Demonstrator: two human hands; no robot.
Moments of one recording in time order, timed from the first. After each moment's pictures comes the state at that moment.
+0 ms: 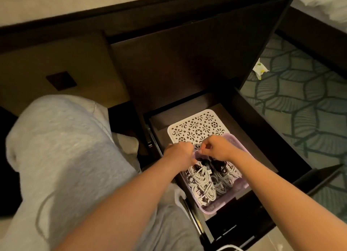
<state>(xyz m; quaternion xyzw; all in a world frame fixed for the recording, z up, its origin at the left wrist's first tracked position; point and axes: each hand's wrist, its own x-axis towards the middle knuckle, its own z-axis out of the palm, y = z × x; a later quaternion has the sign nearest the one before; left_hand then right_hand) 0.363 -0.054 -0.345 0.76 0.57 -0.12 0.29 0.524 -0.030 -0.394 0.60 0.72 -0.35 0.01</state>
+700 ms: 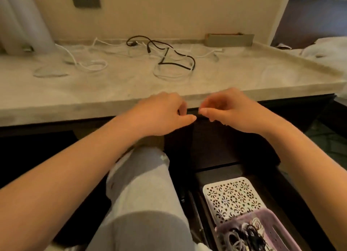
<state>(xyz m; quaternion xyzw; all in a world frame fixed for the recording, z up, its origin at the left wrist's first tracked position) 0.195 -0.039 -0.066 0.78 0.62 0.09 0.10 0.384 0.006 -0.080 0.39 0.86 -0.24 -0.22</state>
